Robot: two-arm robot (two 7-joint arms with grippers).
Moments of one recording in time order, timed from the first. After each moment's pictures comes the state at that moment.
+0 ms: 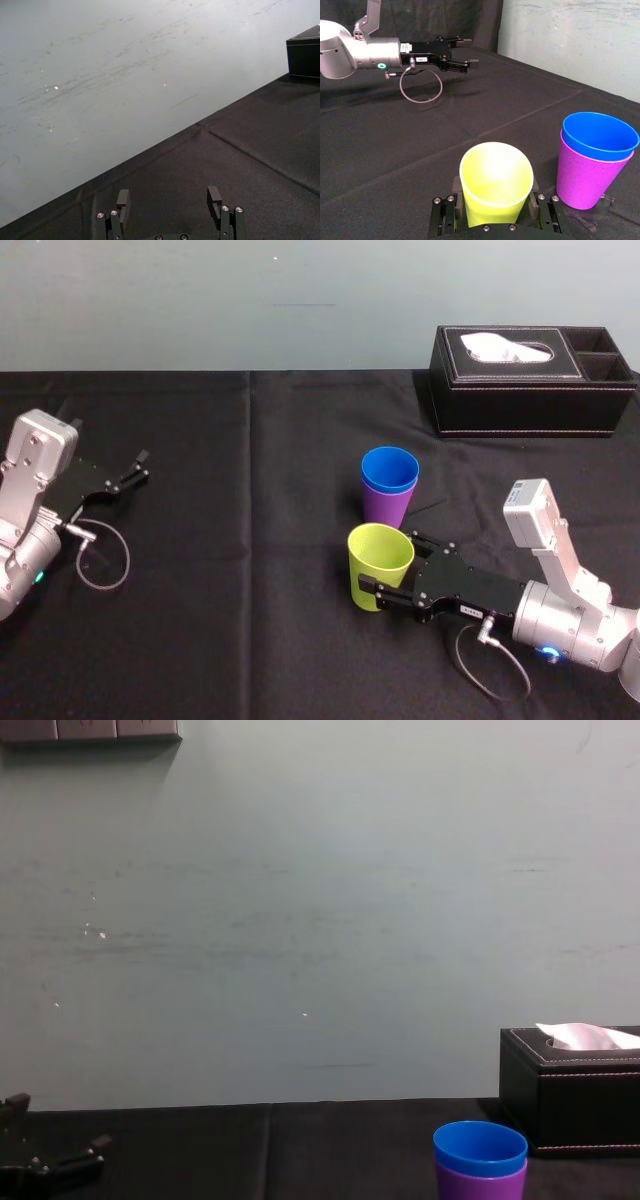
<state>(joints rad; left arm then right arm) -0.20 0.60 0.45 -1.41 -0.25 -0.12 0.03 0.12 0.58 -0.45 -1.49 0.43 -0.08 0.65</state>
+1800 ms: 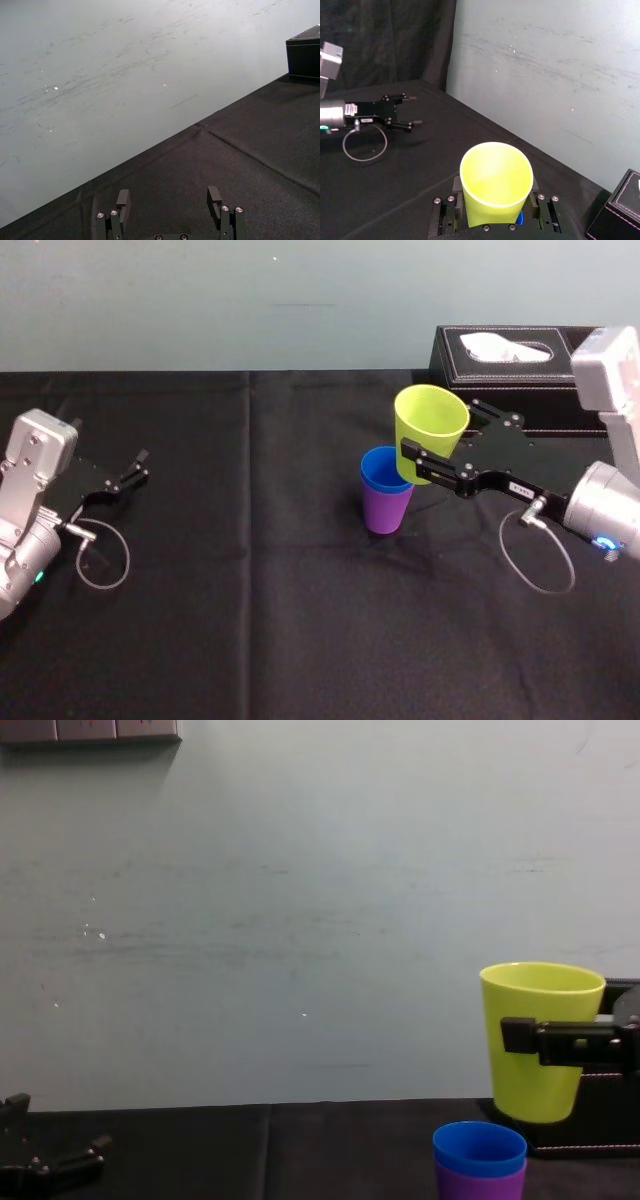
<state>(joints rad) -0.20 0.60 0.45 -1.41 -0.25 -0.12 0.03 0.13 0.67 -0.29 -1.83 0.45 0.17 0.44</state>
